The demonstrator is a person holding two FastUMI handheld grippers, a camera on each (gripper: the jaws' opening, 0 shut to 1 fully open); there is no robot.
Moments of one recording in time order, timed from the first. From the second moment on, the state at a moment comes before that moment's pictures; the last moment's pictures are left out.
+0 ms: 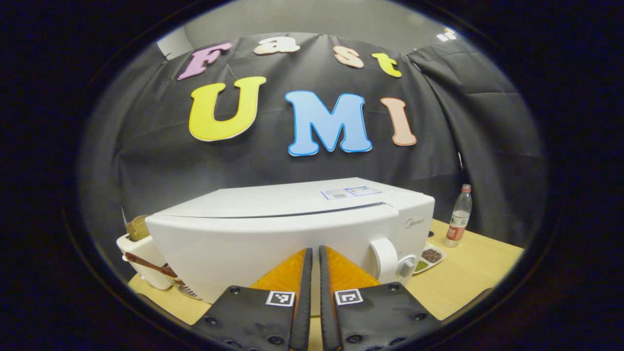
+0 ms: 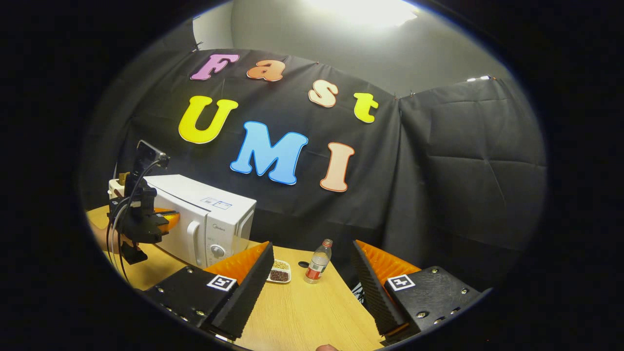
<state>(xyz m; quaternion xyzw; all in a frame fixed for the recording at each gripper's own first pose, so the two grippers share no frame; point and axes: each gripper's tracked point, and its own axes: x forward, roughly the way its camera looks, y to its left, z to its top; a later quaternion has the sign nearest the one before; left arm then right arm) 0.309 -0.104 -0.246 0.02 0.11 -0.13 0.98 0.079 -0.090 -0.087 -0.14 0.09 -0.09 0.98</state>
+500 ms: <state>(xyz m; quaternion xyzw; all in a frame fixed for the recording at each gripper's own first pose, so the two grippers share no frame) 0.310 -0.112 -0.224 0.04 0.14 -0.08 0.99 0.044 -0.122 -0.090 -0.12 0.09 -0.05 0.99</state>
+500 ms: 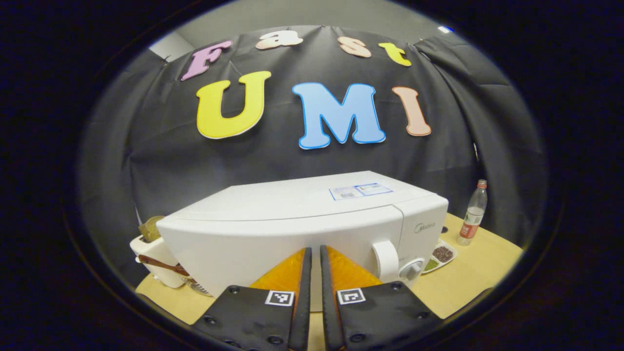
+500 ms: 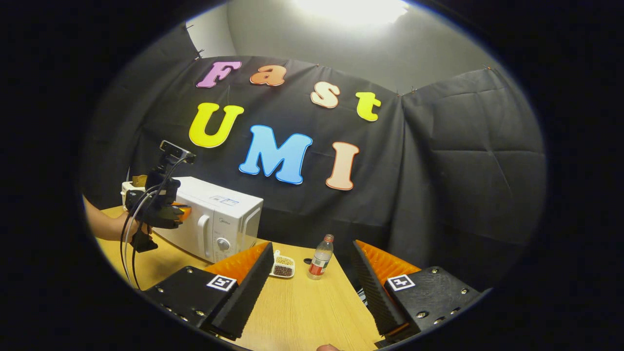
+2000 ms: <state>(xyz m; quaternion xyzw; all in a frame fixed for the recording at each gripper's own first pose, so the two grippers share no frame) -0.018 0.055 -0.027 0.01 0.03 -0.02 1.00 -0.033 -0.042 -0.029 -0.03 0.03 -0.03 1.00</state>
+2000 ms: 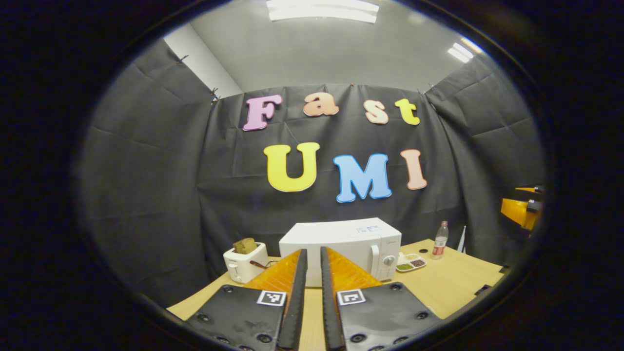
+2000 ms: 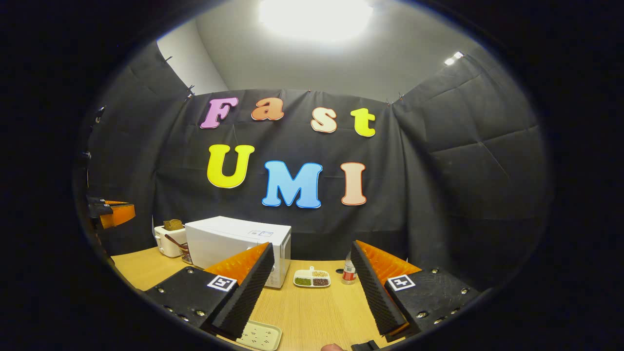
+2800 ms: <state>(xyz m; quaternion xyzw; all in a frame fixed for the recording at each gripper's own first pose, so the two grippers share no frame) -0.046 0.056 0.001 0.01 -0.01 -0.01 1.00 -0.047 0.000 -0.019 0.00 0.02 -0.02 1.00</state>
